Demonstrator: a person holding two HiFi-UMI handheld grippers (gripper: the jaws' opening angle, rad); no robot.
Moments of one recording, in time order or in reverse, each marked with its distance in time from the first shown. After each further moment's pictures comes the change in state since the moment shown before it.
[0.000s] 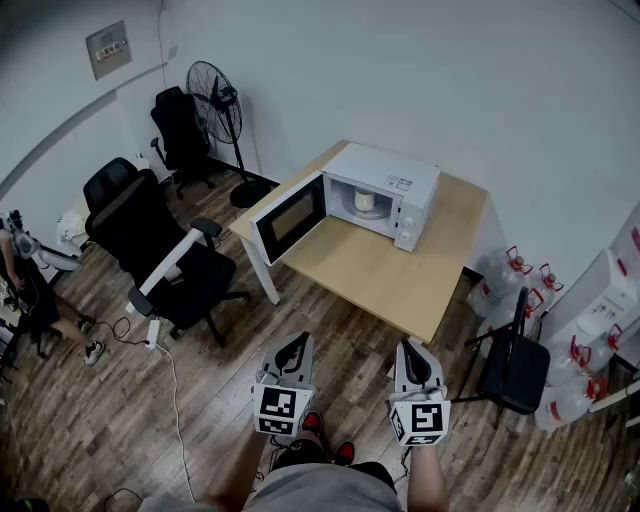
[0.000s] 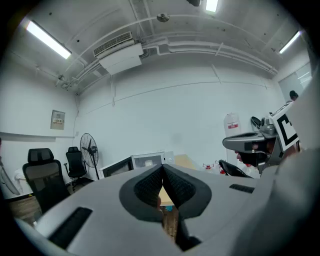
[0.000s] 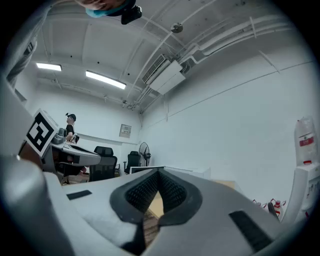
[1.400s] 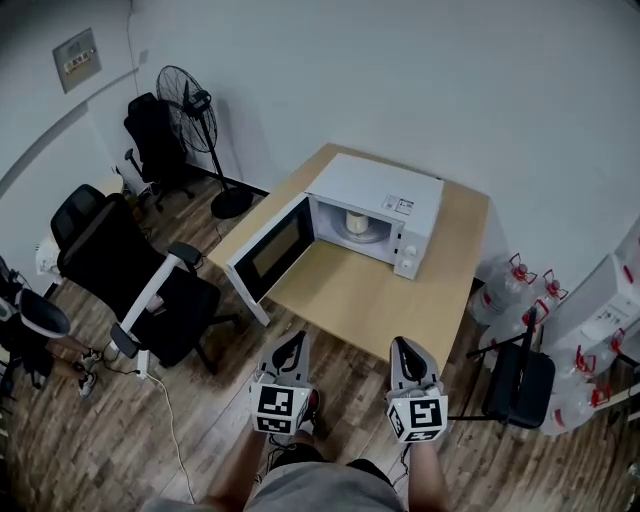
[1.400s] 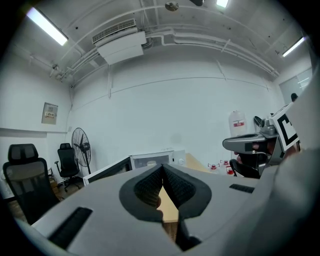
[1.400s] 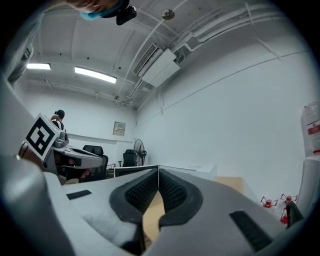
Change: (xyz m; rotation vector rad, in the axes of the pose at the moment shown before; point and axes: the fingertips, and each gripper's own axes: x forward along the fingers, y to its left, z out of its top) left arm 0.170 0.081 -0.004 -0.011 0.026 -0.057; right arm 0.170 -0.047 -0.027 0.054 0.043 -0.039
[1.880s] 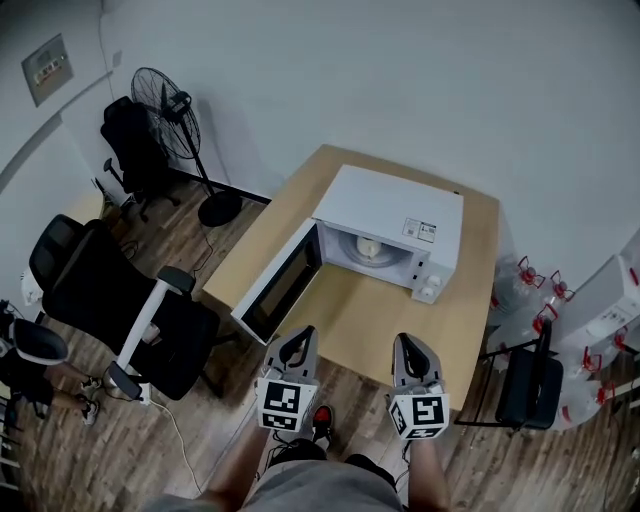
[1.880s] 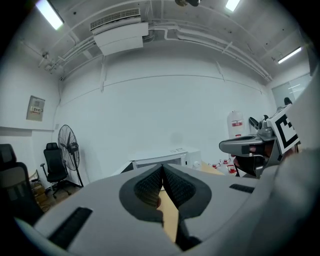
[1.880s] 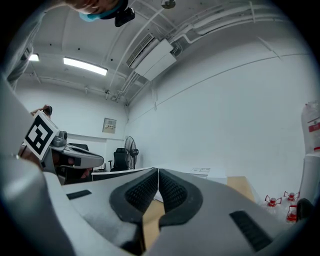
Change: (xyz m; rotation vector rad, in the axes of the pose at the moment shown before) left arm 0.125 0.106 0.016 0.015 0.008 -0.116; right arm 0.156 0.004 0.004 0.024 0.027 -0.090
